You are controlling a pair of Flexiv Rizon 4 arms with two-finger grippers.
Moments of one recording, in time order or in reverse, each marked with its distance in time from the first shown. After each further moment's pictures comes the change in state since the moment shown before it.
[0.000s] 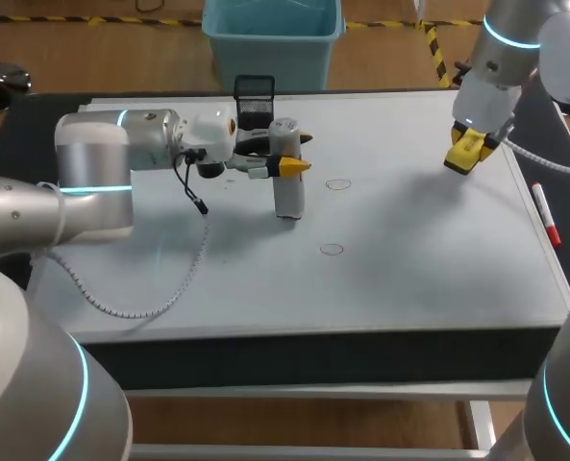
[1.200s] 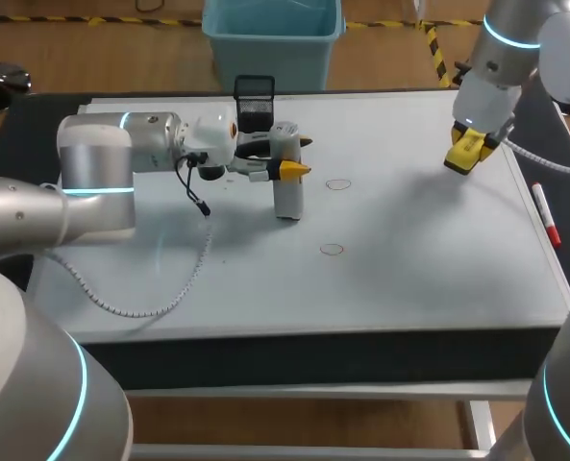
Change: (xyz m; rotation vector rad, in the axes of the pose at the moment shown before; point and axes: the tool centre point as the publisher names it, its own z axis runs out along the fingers) left arm -0.005 0.011 -0.002 -0.015 -0.005 0.018; right arm 0.000 0.000 0.000 0.000 0.000 0.000
